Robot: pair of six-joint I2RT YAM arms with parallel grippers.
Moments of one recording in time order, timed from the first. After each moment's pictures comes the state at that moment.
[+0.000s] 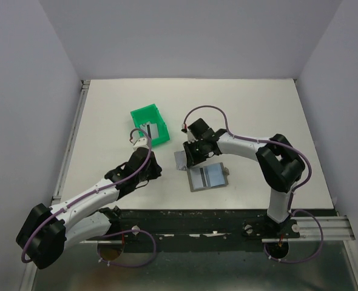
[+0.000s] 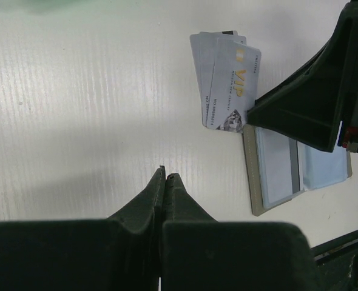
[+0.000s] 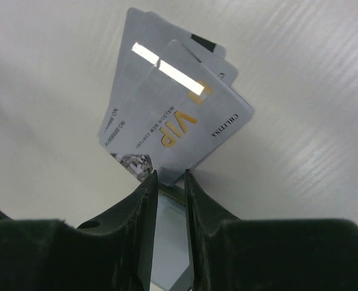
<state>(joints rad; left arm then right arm) -0.69 1.00 0.48 -0.17 -0.16 -0.76 0.73 1.89 1.21 -0.41 -0.19 0.27</state>
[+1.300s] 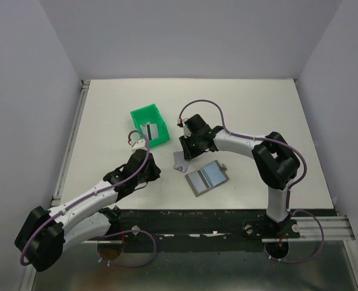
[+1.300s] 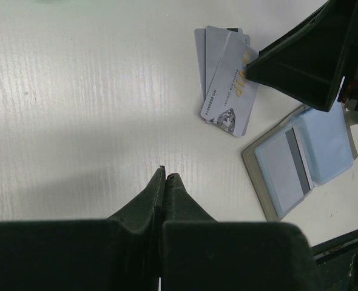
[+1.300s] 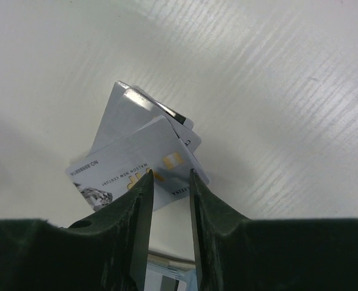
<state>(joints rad) -0.69 0.97 0.45 -0.18 -0.16 -0.78 0.73 1.94 1.28 -0.34 -0.11 0.18</state>
